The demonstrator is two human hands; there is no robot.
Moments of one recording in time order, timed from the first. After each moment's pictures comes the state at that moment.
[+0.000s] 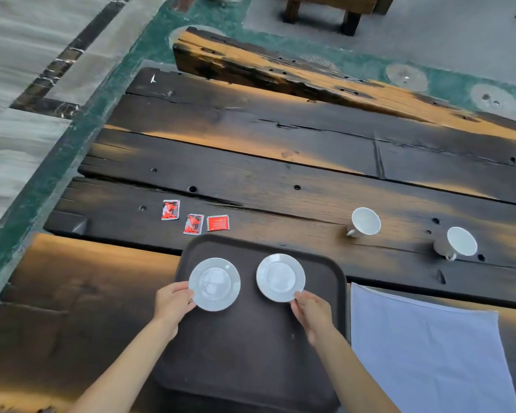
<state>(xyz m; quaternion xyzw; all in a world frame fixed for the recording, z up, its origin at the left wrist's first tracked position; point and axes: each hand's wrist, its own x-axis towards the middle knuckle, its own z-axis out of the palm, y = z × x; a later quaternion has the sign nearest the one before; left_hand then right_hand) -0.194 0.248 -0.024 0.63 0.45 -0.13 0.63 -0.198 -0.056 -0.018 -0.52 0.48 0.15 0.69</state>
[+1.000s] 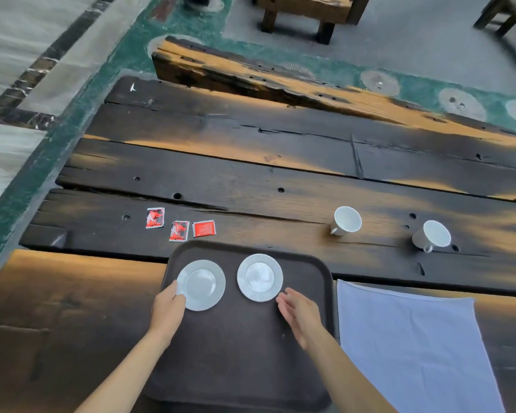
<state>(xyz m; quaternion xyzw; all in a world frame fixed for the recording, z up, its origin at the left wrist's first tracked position) -0.196 0.236 -0.016 0.76 0.31 -0.16 0.55 -0.207 -0.057 -0.008 -0.48 0.46 0.16 0.73</state>
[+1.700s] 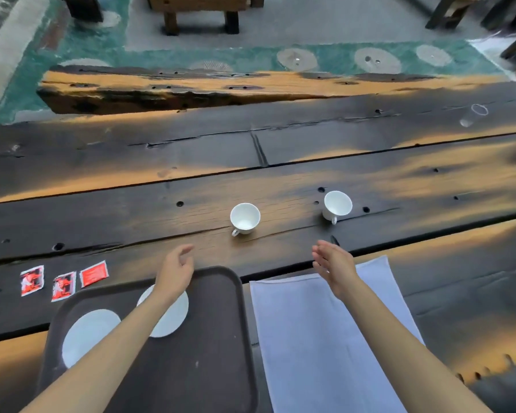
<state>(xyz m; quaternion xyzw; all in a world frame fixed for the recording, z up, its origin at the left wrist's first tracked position) -0.079 -0.021 0.035 0.87 0.06 -0.18 0.45 -0.174 -0.361 0.056 -0.49 0.48 0.00 0.73</state>
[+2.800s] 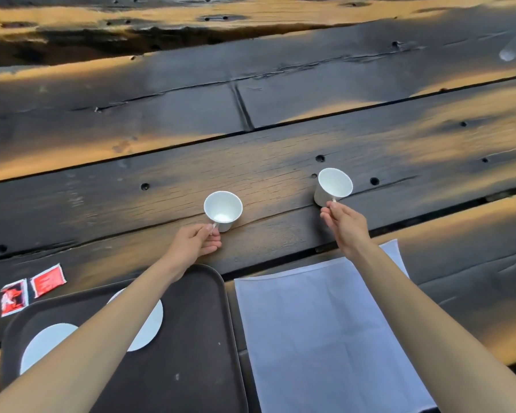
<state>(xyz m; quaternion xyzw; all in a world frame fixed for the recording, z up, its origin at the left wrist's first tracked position) -0.016 -0.114 -0.023 0.72 0.11 -0.35 0.59 -0.103 -0.448 -0.022 -0.47 0.48 -0.06 0.73</state>
